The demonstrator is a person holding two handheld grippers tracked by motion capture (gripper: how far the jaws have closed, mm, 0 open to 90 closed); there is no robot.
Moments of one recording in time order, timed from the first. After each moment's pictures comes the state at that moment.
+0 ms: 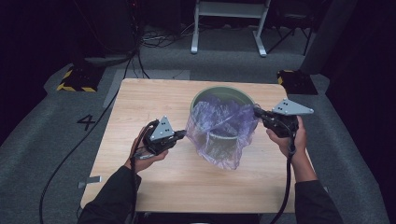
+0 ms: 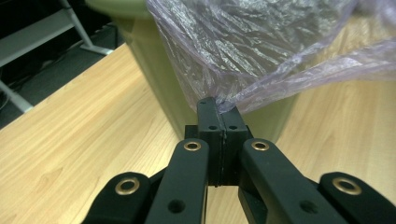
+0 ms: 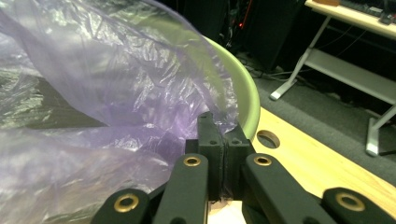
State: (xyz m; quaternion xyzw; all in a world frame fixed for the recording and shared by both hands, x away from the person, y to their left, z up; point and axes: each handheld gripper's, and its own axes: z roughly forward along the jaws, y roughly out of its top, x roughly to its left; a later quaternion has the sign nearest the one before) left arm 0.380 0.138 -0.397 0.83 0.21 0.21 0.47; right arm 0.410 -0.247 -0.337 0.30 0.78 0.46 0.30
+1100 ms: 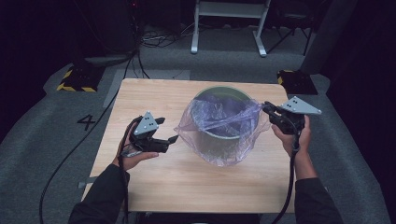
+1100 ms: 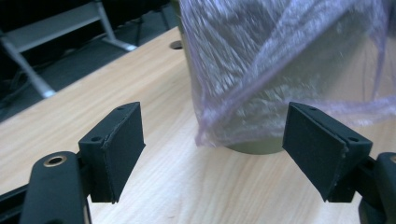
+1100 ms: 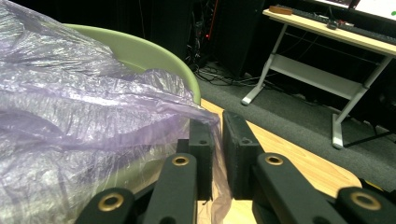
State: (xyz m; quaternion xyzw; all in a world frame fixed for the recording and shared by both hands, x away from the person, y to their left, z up) left arm 0.380 0.173 -0.380 0.81 0.27 0.22 0.48; right arm 0.421 -0.267 -0.341 0.35 0.74 0.46 0.35
